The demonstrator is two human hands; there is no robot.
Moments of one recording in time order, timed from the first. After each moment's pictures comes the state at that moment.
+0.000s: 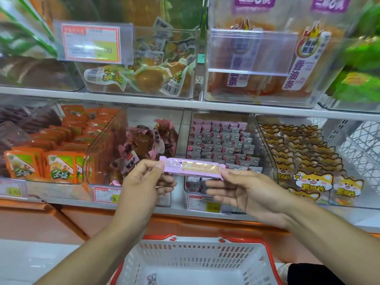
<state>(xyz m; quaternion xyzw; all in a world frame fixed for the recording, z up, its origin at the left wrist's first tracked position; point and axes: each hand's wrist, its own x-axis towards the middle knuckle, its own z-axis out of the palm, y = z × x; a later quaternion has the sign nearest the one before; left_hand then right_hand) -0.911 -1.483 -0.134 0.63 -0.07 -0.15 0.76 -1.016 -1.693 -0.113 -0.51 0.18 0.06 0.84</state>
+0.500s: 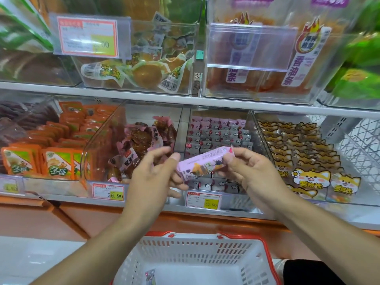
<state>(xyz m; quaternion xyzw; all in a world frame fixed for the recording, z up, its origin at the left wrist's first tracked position) -0.924 -1.498 -0.115 0.66 -0.11 -0.17 0.72 -1.011 -1.698 -0.115 -0.61 0.14 -0.16 0.76</state>
